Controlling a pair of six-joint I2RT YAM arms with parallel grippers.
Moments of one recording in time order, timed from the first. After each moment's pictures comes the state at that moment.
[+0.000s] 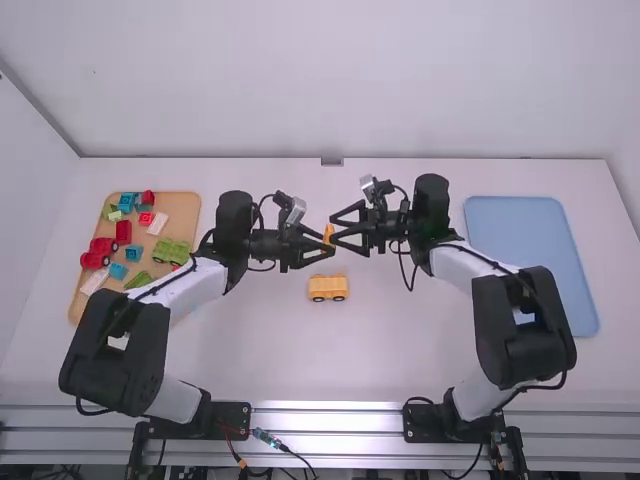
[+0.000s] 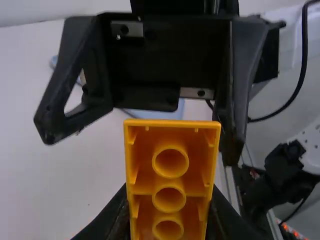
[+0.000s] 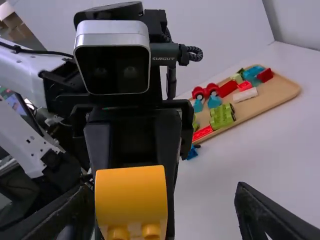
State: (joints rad) left arm -0.23 1.56 0.76 0.45 1.19 -0.19; right arm 0.23 1.73 0.89 0.59 -1.40 0.26
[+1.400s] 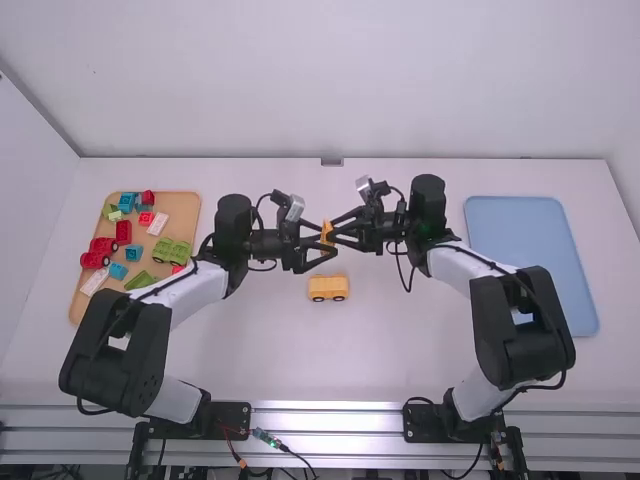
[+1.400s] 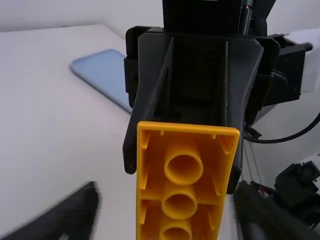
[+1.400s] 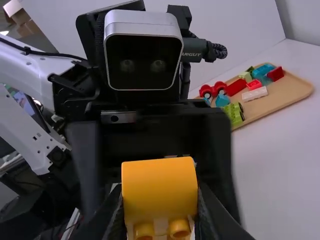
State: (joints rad) left arm -0.24 1.56 0.73 0.51 1.11 -0.27; right arm 0.25 1.73 0.89 0.62 -1.42 0.27
